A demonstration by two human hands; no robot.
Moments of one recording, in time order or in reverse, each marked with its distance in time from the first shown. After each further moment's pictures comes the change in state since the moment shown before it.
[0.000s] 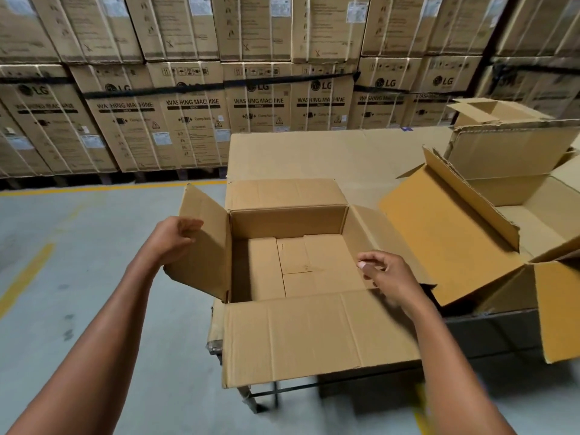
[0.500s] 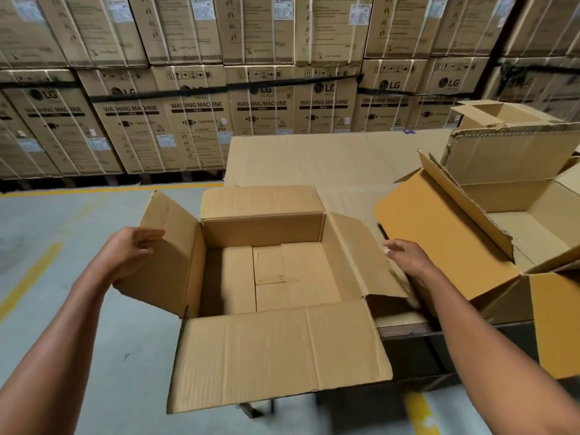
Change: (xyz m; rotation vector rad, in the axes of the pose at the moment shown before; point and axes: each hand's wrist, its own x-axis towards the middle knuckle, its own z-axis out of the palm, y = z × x) left_hand -0.016 -0.027 -0.025 0.083 0.080 -0.025; right_hand 0.119 0.061 -0.075 -0.152 -0.020 0.107
